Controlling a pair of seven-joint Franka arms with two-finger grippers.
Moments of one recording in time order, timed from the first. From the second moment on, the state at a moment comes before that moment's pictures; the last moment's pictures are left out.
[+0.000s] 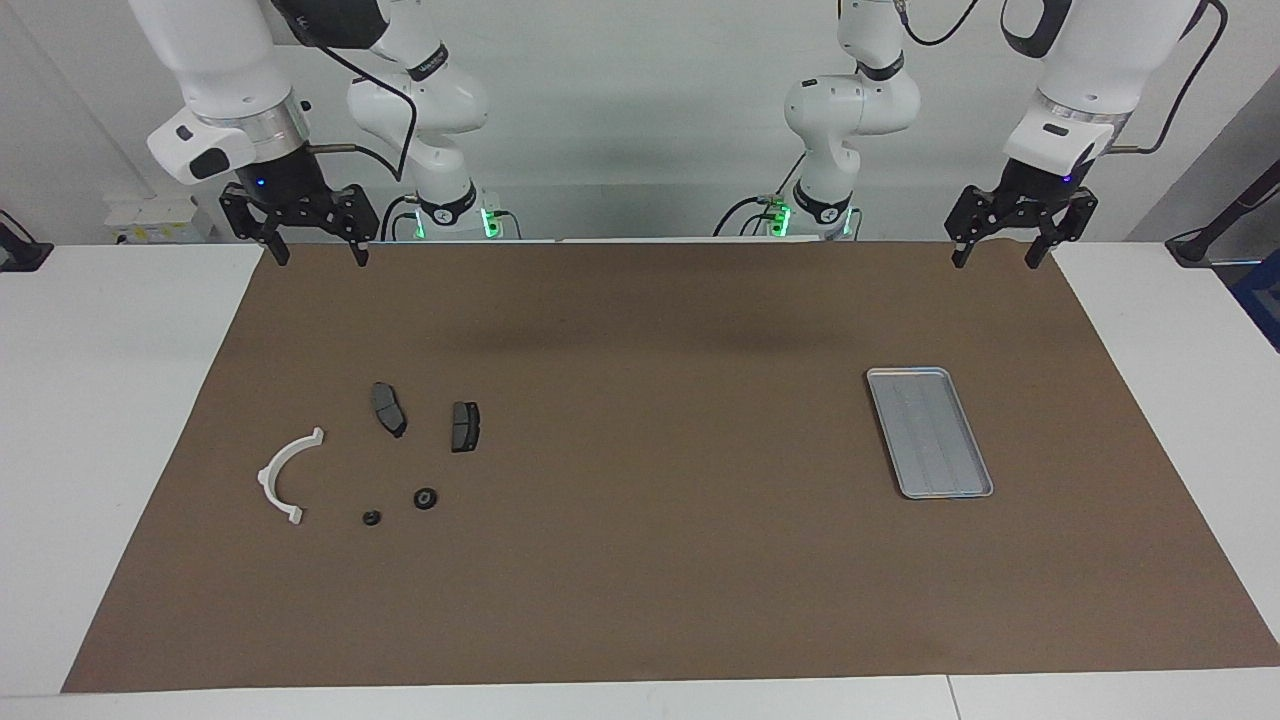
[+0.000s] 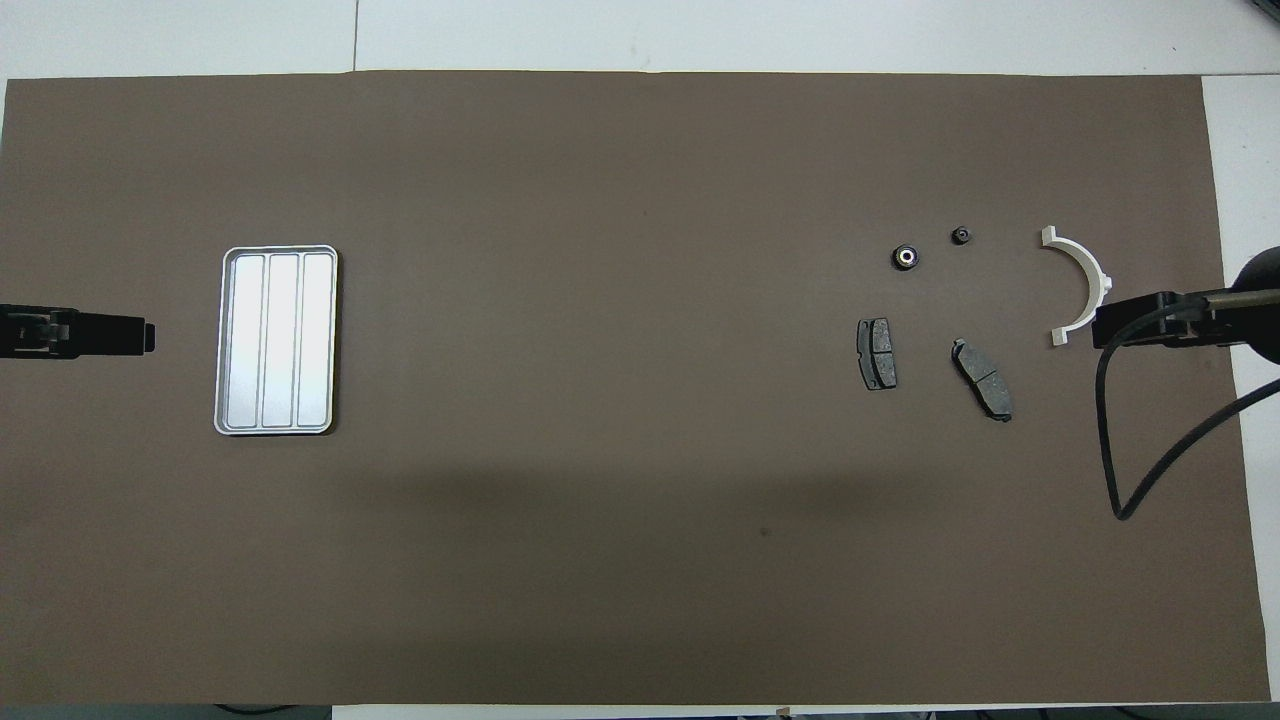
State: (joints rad) left arm -0.03 -0.18 -0.02 -1.81 0.00 1.76 0.06; right arm 0.02 -0.11 0.01 -1.70 -0.03 1.61 0.05
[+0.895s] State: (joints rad) left arm -0.03 -0.18 -0.02 -1.81 0.00 1.76 0.06; right arm 0.02 -0.11 0.01 -1.70 -0.03 1.61 0.05
